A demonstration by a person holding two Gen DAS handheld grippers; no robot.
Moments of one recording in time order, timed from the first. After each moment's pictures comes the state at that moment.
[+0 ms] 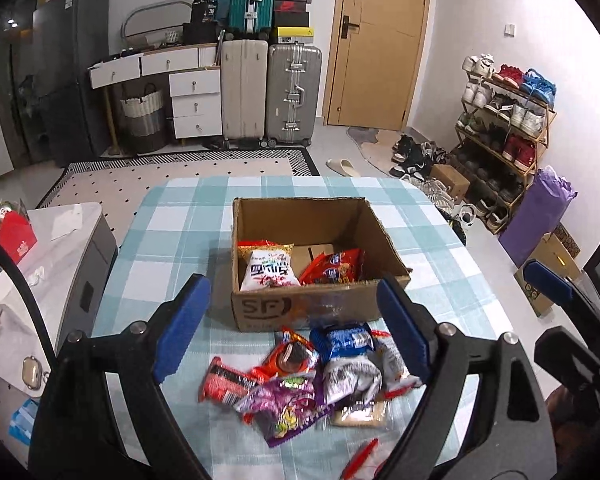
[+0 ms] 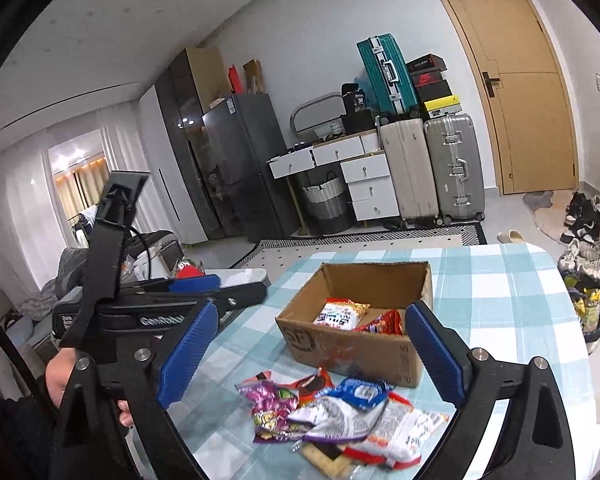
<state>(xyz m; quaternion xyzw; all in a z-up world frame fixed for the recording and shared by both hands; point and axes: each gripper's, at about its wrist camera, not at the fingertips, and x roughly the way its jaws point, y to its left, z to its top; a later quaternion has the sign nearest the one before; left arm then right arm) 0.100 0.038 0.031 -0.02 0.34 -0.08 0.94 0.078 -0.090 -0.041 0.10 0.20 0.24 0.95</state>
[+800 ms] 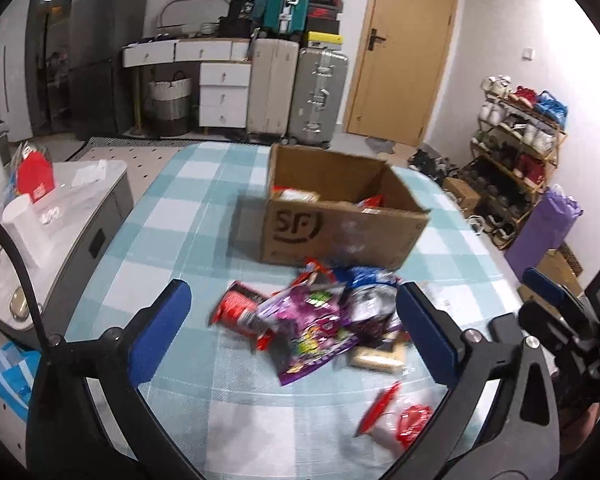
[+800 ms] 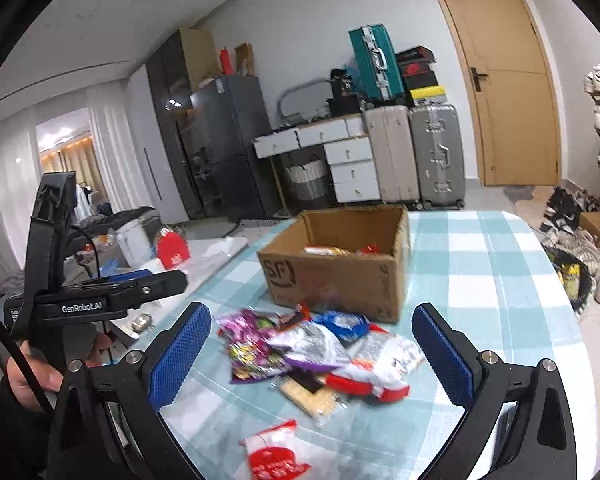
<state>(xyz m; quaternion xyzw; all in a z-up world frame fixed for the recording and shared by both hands) 0.017 0.075 -0.046 -0.06 0.33 -0.04 0.94 0.032 -0.087 -0.109 0.07 0.23 0.20 0.95</state>
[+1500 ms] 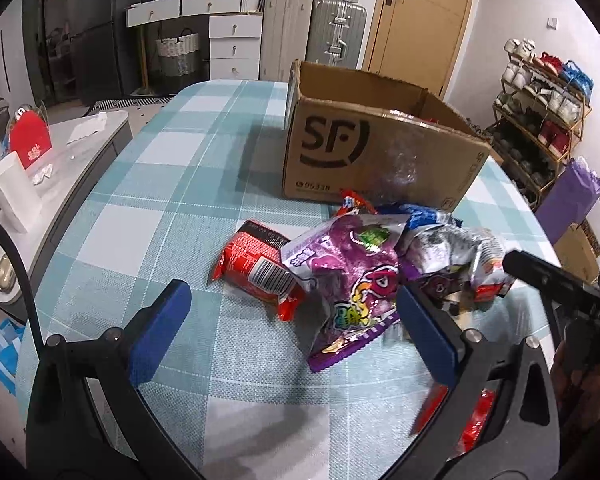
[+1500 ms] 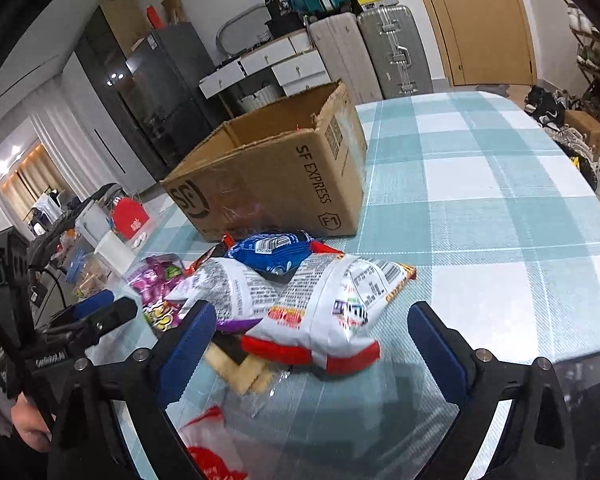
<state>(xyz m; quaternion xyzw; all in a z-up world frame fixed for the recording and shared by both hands) 0.069 0.074 -0.139 -0.05 0.41 -0.02 0.91 0.125 -0.109 -0.200 0.14 0.39 0.16 0.90</state>
